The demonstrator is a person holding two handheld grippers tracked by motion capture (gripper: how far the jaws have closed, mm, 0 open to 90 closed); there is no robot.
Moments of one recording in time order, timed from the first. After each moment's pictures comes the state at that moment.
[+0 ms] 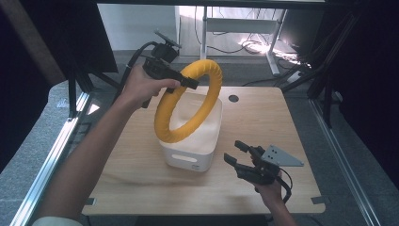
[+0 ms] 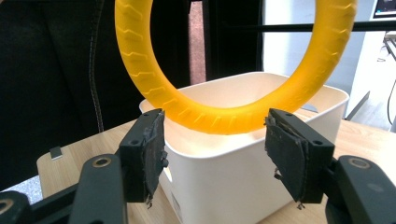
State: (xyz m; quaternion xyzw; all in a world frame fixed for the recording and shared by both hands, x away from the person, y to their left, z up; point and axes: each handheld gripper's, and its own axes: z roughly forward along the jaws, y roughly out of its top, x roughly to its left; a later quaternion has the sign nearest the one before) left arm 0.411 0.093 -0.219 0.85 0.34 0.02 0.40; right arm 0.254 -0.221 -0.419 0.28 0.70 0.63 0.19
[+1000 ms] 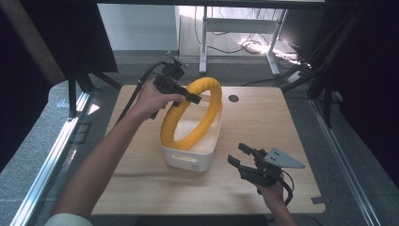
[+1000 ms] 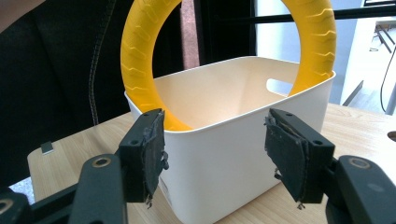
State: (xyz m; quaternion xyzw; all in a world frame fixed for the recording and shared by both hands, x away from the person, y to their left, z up) left arm 0.435 0.083 -0.284 0.86 0.34 -0.02 0.37; right arm 0.258 -0.232 -0.437 0.30 0.70 0.62 0.19
